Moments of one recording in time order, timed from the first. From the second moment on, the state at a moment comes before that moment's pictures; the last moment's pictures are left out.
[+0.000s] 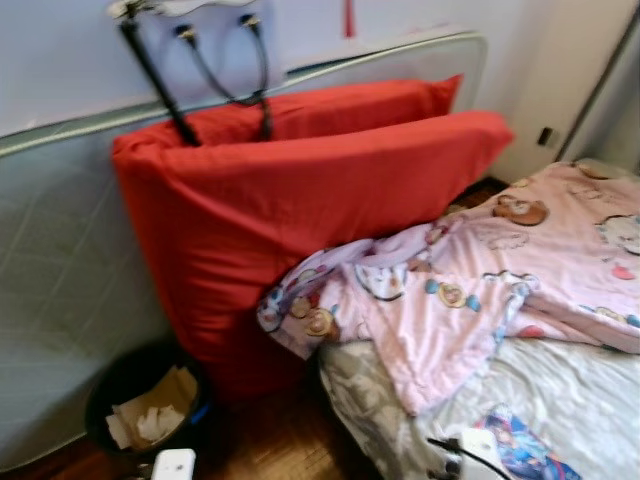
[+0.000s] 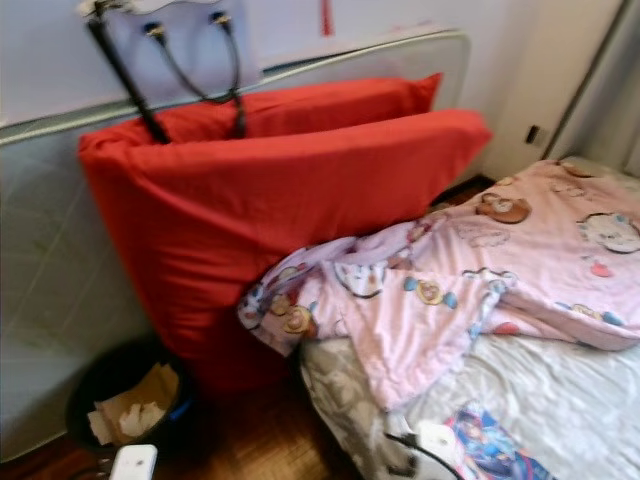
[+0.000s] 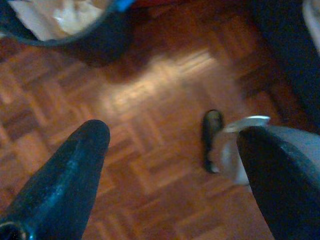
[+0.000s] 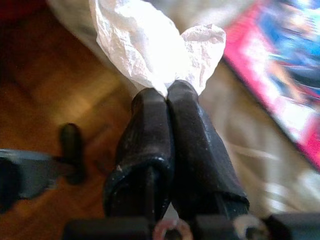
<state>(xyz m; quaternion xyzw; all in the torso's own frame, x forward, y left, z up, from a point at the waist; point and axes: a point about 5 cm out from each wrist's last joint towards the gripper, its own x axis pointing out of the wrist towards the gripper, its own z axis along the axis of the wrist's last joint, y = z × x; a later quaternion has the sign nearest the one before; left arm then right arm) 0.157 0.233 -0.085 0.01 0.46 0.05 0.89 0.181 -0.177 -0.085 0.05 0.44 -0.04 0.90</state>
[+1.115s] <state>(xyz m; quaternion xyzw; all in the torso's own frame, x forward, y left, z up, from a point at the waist) 0.162 0.237 -0.082 0.01 0.45 0.06 0.89 0.178 -0.171 -0.087 0.04 0.45 -0.03 0.89</state>
